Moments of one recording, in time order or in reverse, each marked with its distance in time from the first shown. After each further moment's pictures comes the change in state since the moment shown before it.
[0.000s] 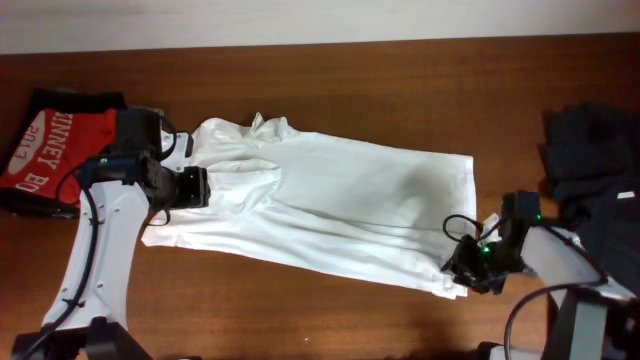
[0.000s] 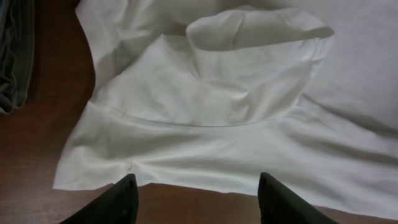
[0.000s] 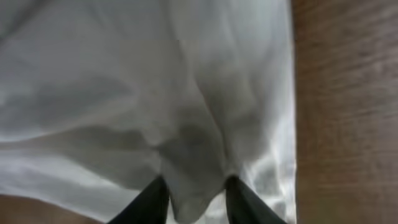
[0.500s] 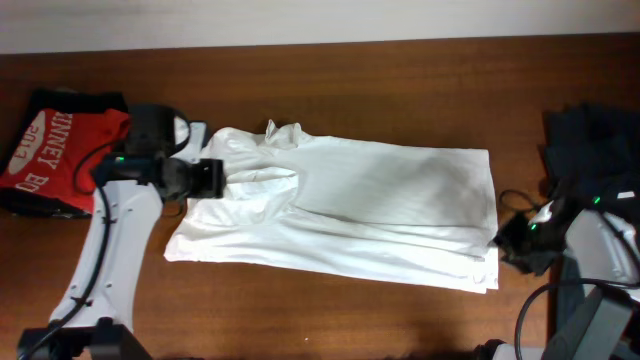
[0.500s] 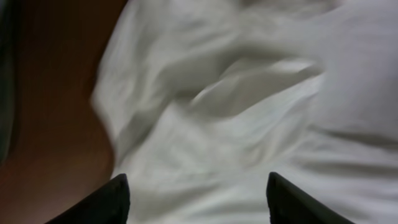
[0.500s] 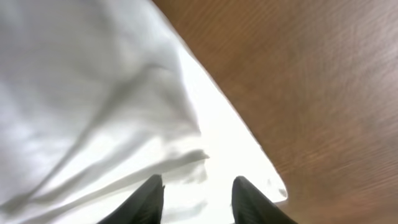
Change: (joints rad) left arm -0.085 0.002 -0.004 0.128 0.032 0.037; right arm -0.233 0.022 0.277 -0.164 0.122 0.030
